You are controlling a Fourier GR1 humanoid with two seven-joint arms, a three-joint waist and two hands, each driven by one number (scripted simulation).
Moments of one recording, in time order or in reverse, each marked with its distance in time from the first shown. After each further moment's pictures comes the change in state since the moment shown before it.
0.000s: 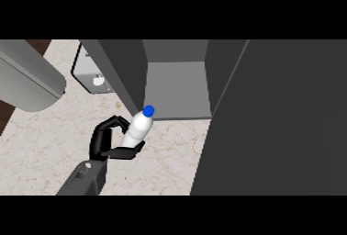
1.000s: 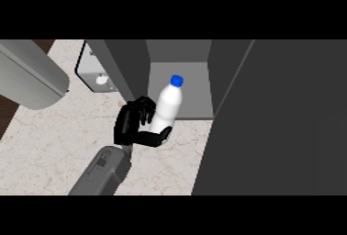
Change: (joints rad) left arm -0.039 -0.089 -0.139 -0.330 0.119 -0.003 0.355; right arm 0.018 -0.018 0.035 -0.004 0.007 -0.053 -0.010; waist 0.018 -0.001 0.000
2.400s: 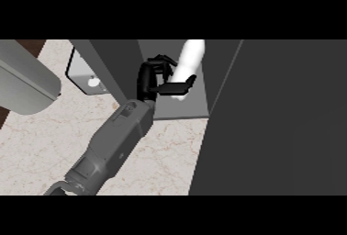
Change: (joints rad) left arm -0.513 -0.024 -0.052 0.417 0.204 0.325 0.080; right arm 0.145 -0.100 -0.015 -0.018 -0.062 0.014 -0.176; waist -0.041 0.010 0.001
